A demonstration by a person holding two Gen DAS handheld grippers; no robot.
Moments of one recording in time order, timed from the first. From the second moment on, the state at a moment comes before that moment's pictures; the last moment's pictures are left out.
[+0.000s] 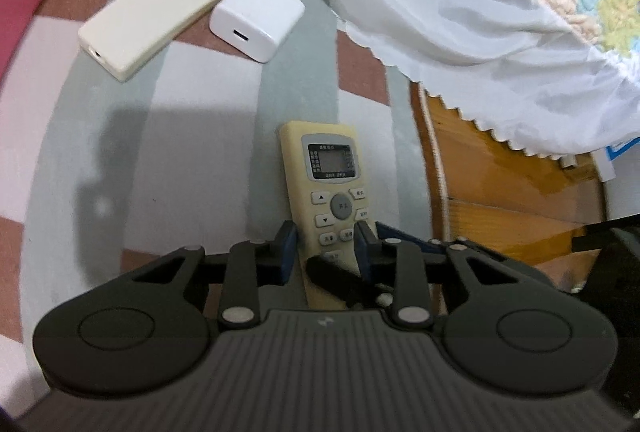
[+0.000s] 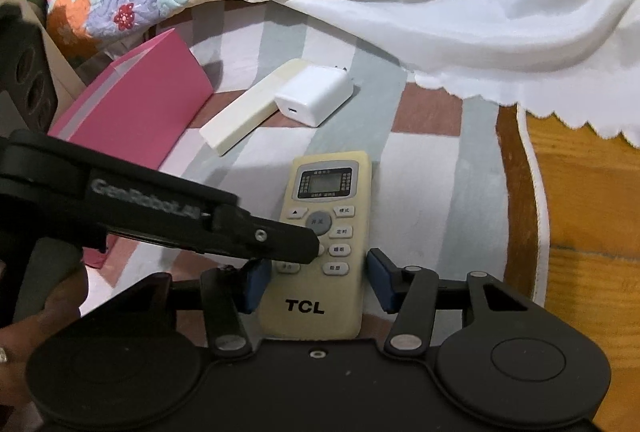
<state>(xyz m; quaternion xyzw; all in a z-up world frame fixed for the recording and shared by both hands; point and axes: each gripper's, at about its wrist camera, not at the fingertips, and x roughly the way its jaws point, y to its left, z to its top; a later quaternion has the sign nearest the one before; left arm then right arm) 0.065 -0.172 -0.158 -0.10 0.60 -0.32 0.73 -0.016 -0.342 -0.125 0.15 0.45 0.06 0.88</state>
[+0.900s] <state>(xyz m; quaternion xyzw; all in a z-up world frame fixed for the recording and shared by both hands) 0.056 -0.177 -0.157 -0.11 0.60 -0.31 0.73 -0.019 -0.314 -0.121 0.07 0.47 0.01 0.88</state>
